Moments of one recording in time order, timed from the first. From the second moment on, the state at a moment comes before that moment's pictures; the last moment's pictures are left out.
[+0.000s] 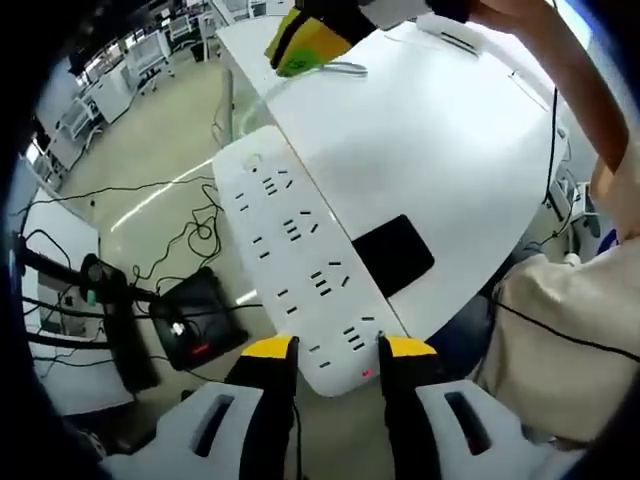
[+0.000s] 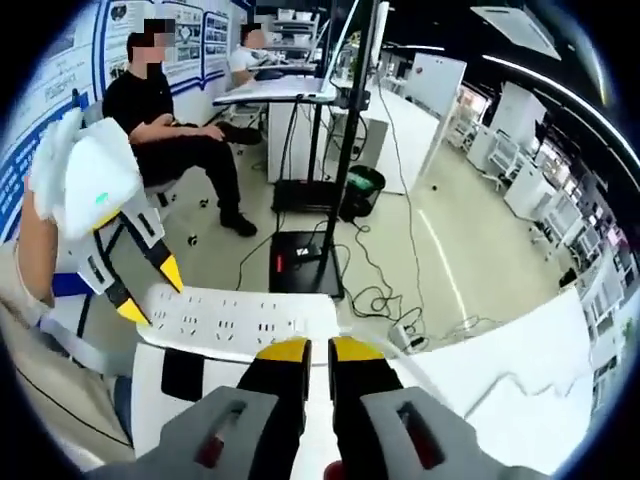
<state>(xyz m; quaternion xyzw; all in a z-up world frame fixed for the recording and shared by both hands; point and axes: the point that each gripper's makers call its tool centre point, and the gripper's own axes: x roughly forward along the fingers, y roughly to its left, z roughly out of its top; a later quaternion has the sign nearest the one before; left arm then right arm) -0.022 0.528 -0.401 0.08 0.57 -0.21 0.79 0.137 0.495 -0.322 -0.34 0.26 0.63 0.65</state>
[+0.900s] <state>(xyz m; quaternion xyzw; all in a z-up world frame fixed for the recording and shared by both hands) -0.022 0.530 -0.400 0.06 0.53 -0.20 0.82 0.152 0.384 -0.260 -0.29 0.16 0.58 0.74</state>
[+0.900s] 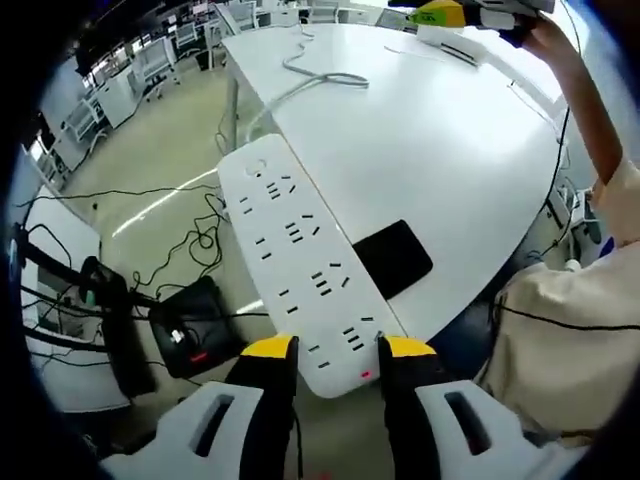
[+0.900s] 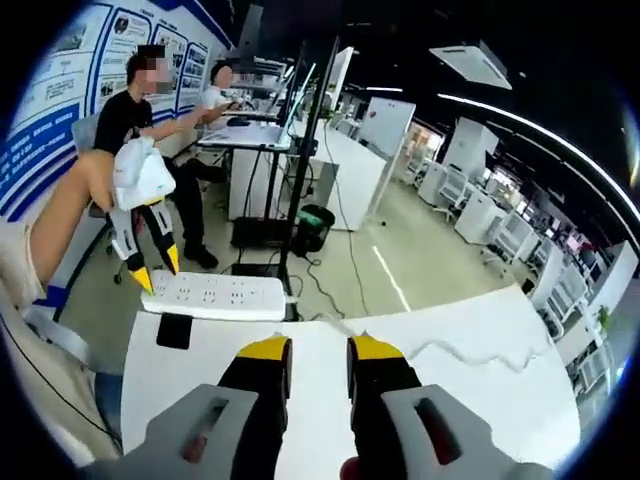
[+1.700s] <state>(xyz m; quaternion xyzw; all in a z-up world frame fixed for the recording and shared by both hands) -0.021 0.535 -0.401 0.04 0.45 -0.20 0.87 0.168 0.258 -0.217 -0.18 0.10 0.50 0.84</state>
